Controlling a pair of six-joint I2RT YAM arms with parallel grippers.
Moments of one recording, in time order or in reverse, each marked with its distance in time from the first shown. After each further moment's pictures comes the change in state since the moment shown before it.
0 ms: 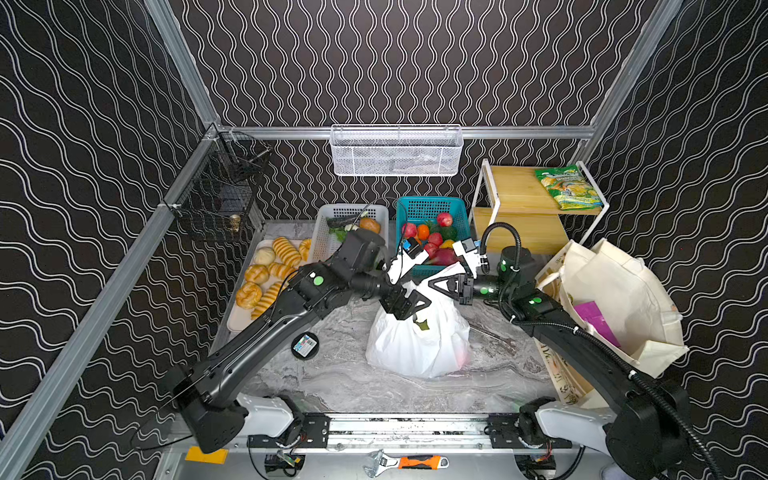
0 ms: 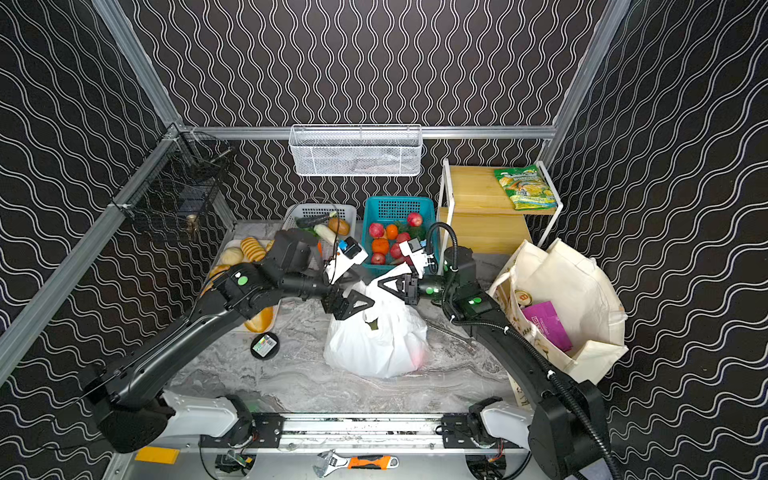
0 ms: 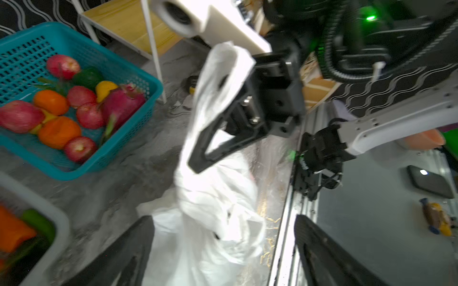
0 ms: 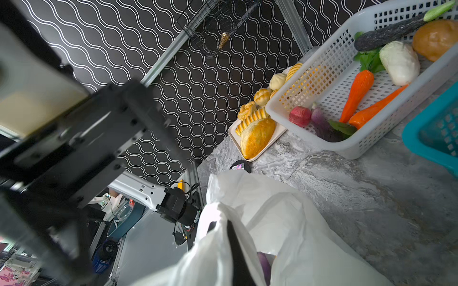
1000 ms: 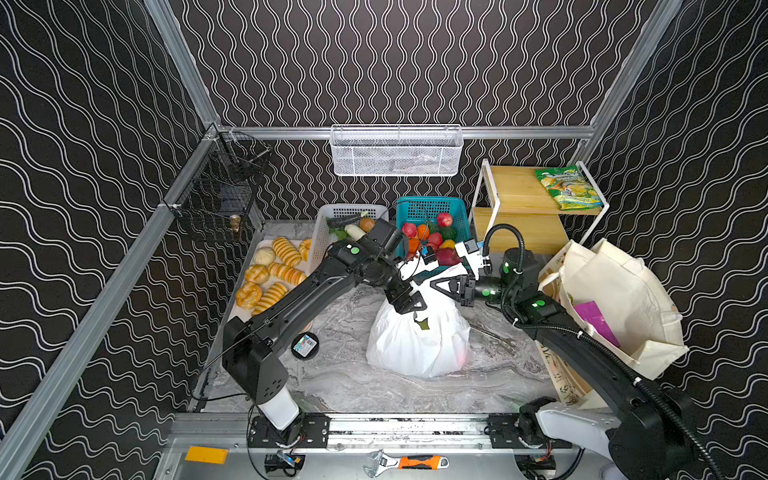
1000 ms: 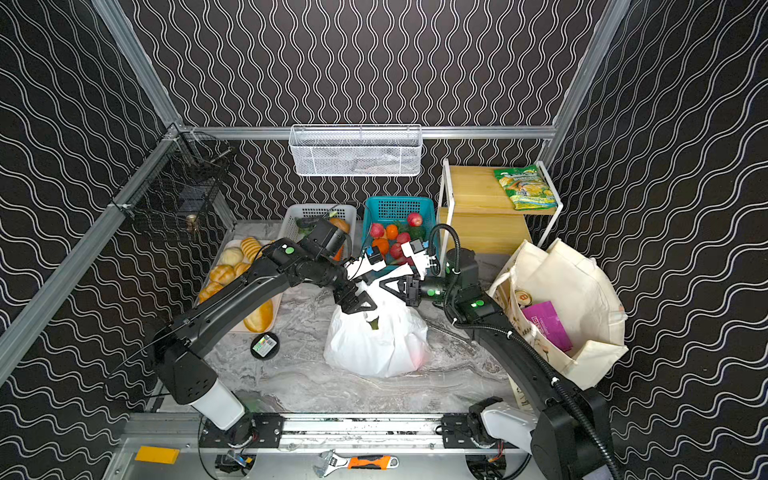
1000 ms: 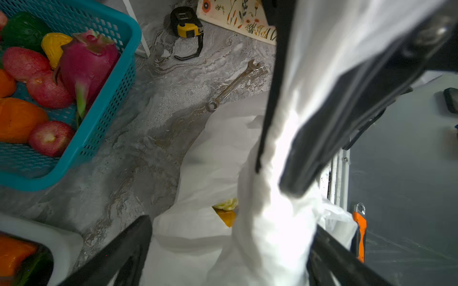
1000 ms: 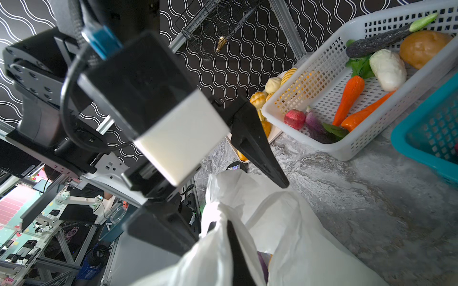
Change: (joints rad) left arm 0.048 0.271 0.123 -0.171 0.066 0.304; right arm 0.000 -0.030 -0.010 -0.013 0.029 -0.014
